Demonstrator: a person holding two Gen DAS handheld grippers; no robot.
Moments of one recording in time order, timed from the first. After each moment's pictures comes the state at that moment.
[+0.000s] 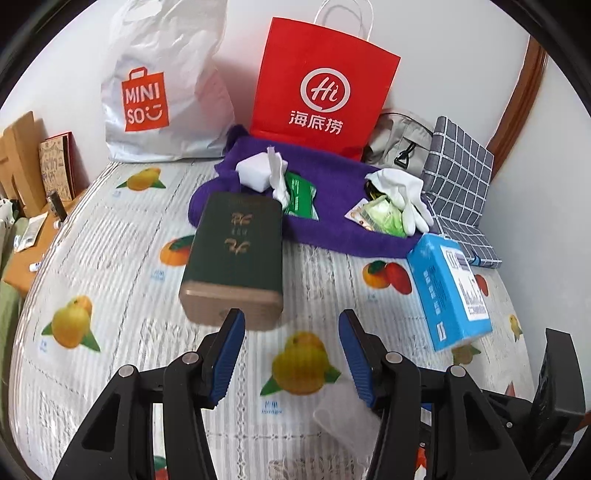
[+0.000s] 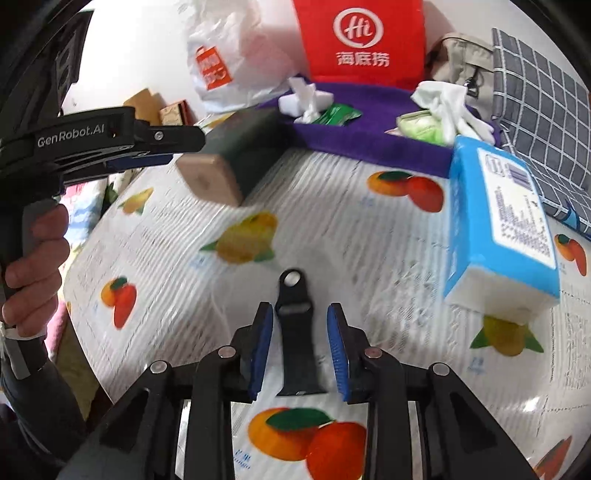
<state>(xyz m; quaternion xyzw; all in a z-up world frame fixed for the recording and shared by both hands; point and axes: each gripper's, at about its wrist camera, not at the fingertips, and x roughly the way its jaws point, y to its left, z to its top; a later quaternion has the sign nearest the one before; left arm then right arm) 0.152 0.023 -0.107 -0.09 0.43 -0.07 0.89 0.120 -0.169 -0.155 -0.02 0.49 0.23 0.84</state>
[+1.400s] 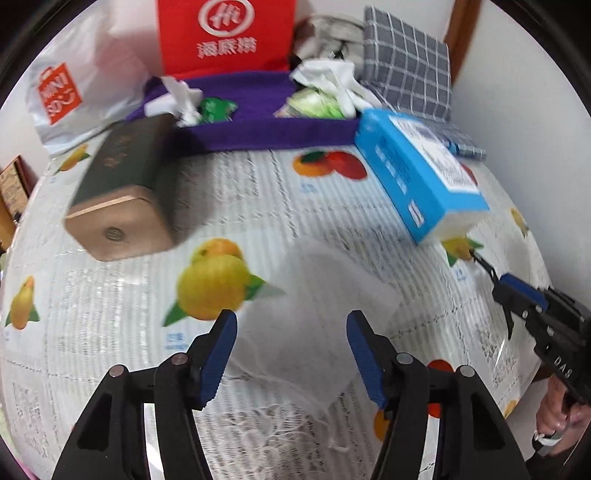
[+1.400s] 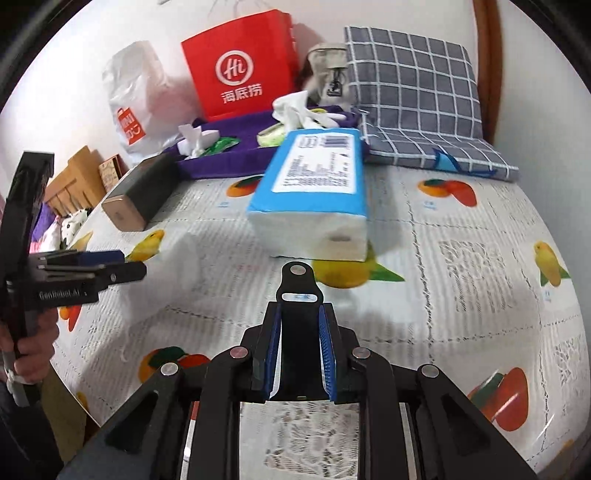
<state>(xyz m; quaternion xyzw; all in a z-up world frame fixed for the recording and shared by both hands) 0.124 -0.066 -0.166 0.03 0.51 -0.14 0.85 0.084 -0.299 -0.156 0.05 0.44 0.10 0.89</state>
